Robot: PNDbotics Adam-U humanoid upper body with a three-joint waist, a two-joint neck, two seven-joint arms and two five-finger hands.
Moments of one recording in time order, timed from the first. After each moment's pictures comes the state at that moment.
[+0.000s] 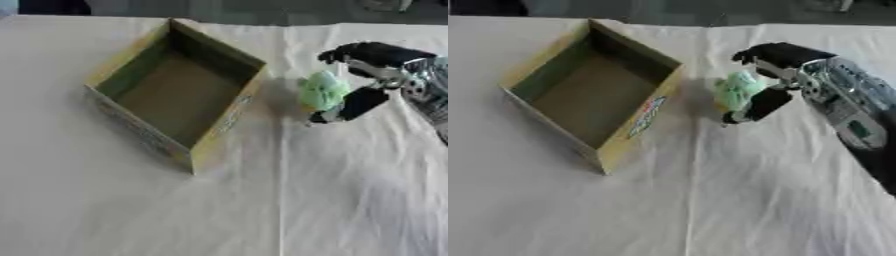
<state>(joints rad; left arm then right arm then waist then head) -0.22 0.18 0.00 -1.98 -0.07 -0.01 0.44 -0.64 -0.84 0.30 -1.60 0.78 0.27 0.63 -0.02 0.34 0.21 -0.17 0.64</state>
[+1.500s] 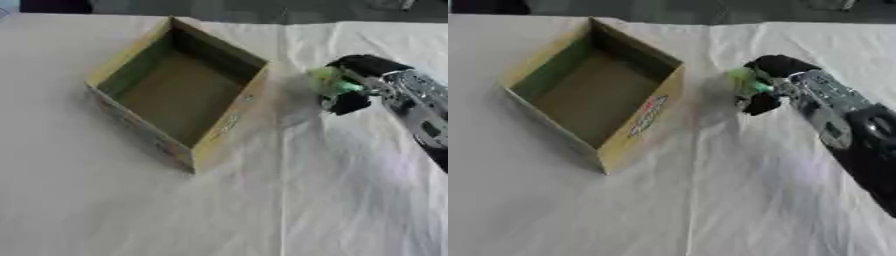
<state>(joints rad) -0.22 0.18 -0.01 -1.98 -0.07 0.00 0.44 -0.68 -0.79 0.31 -1.48 0.83 0.29 0.52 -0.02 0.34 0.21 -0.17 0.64</state>
